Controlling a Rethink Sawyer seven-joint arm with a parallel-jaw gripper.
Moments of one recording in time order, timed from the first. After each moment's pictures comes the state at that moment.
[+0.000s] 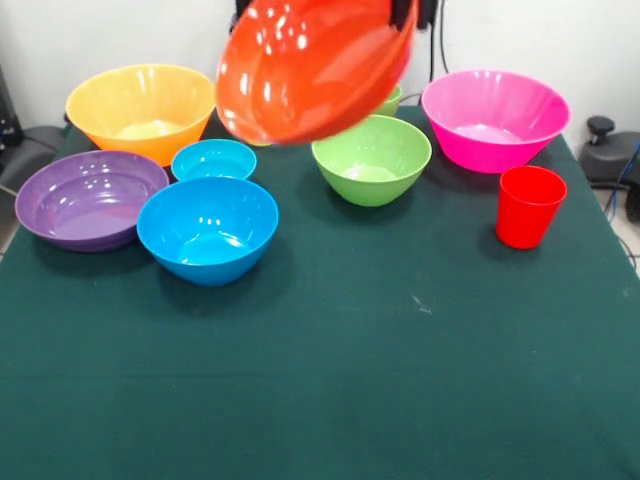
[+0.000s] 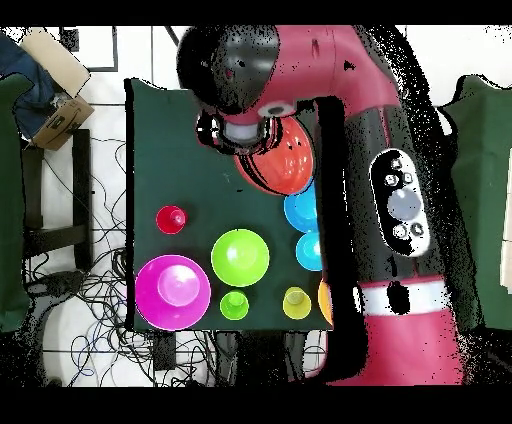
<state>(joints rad) -0.46 -0.71 0.61 1.13 -0.38 1.56 1.88</state>
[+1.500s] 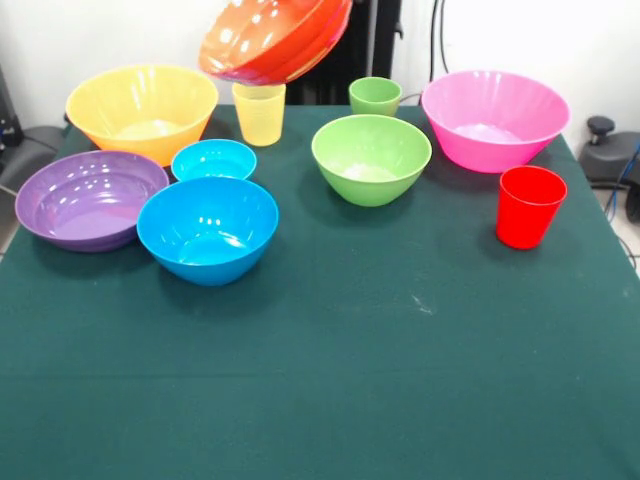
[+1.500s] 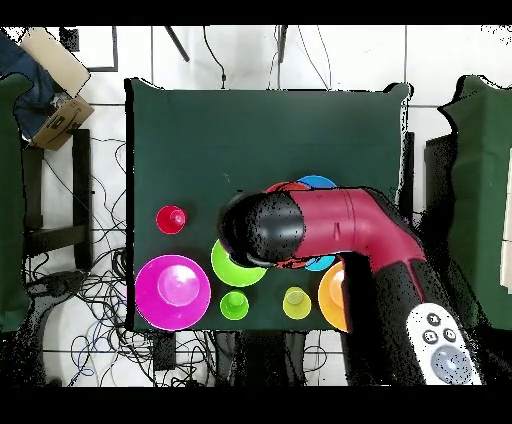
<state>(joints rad) -0.68 -1.09 0.61 1.91 -0.27 0.94 1.88</state>
